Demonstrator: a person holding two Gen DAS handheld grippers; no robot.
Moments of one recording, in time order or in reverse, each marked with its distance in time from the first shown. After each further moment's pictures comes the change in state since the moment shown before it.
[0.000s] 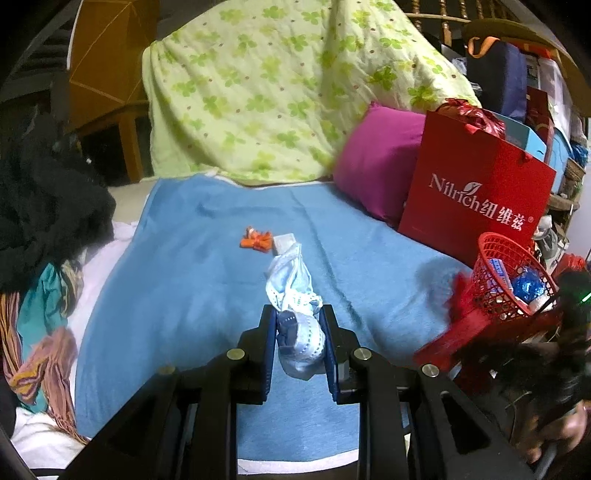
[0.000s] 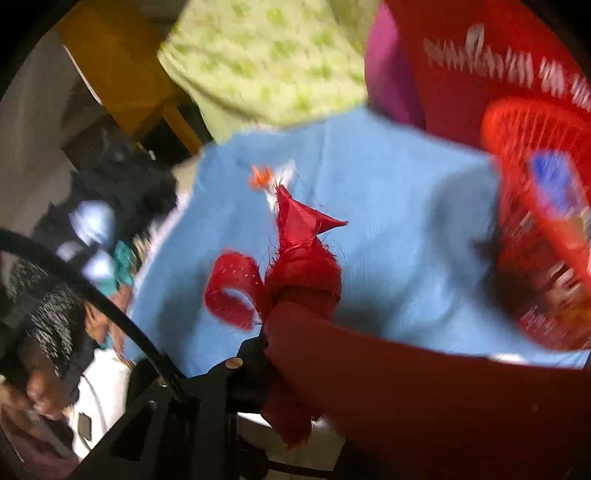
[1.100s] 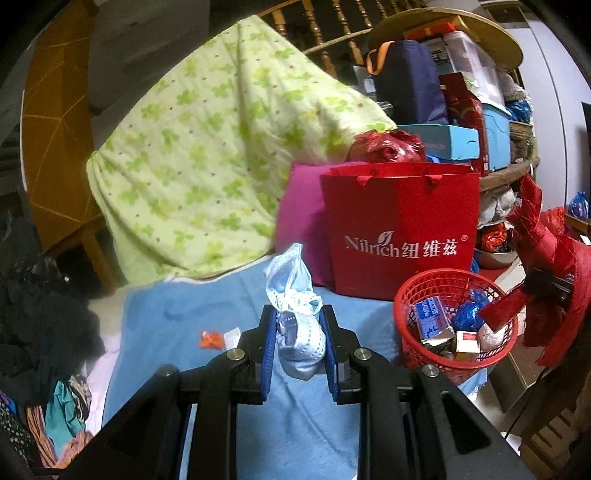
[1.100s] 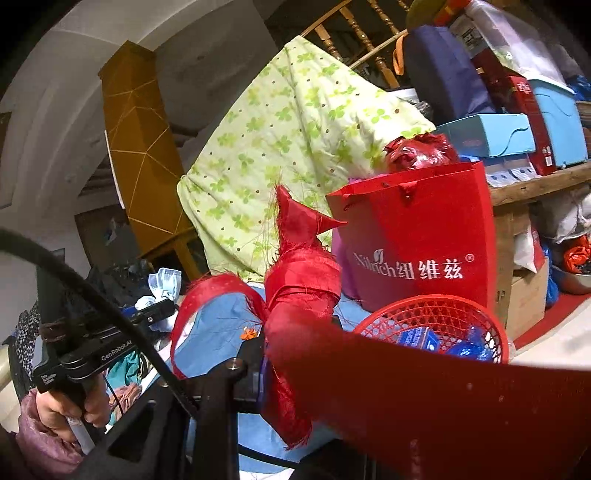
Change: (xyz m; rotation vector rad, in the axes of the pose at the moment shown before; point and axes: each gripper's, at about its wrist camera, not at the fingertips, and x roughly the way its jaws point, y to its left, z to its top) left arm -0.064 -0.144 0.065 0.289 -0.212 -0.036; right arm -0.201 -0.015 0.011 -0.047 -0.491 -0.093
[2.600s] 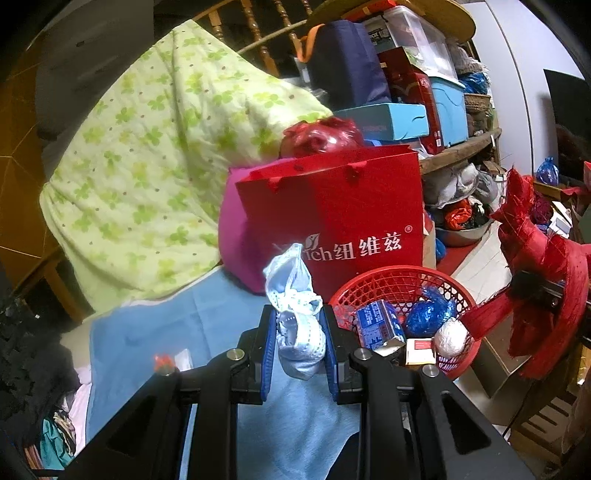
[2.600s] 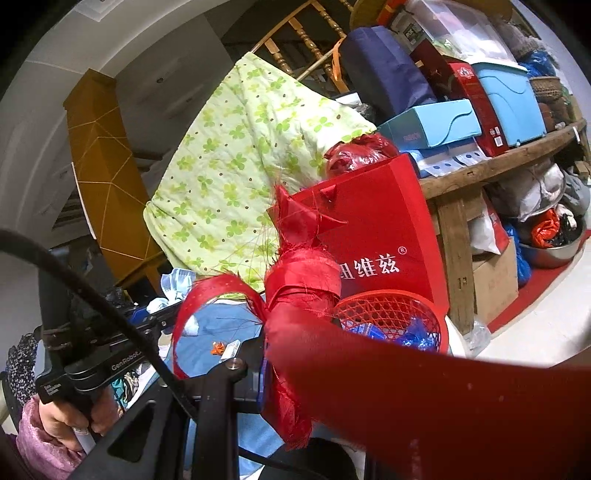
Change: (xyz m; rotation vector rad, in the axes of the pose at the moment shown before) left arm 0.030 -0.093 0.023 0.133 0.019 -0.126; right arm -0.033 -0.058 -0.008 0.120 -0.040 -0.104
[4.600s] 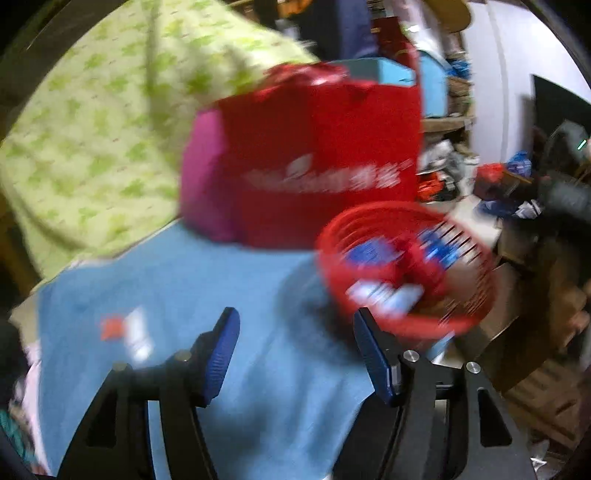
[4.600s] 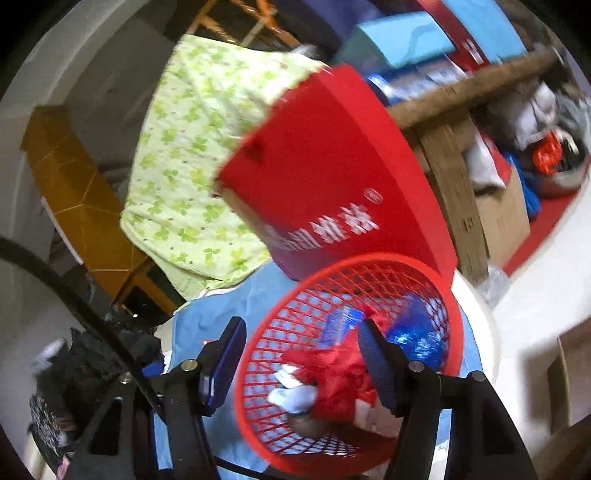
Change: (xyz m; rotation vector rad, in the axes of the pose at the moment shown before) left arm 0.067 0.048 -0.086 -0.060 0.136 -0.165; right arm 0.087 -0.057 0.002 0.167 0.113 0.036
